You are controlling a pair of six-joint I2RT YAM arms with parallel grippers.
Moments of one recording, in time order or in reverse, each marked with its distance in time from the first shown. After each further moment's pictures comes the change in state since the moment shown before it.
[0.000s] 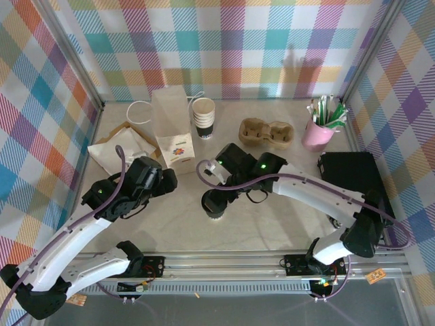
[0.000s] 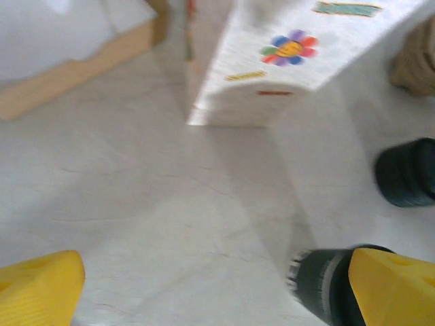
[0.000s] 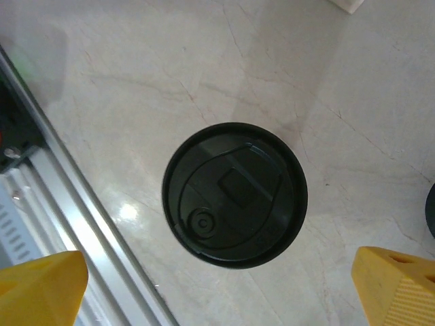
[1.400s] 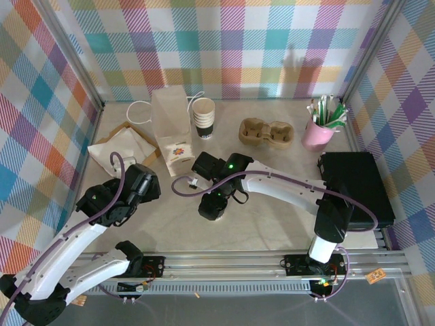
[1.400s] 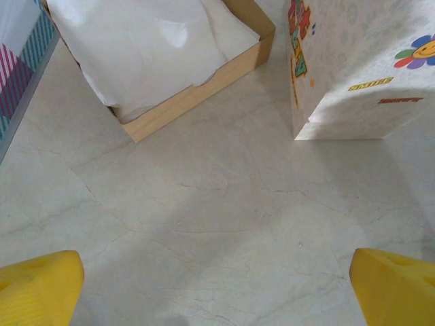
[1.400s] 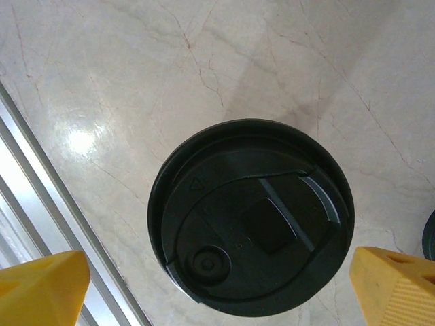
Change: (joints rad) left arm 0.032 -0.072 -0.058 -0.108 -0.172 0.102; right arm 0.074 0.233 0.166 -0.148 0.086 -0.135
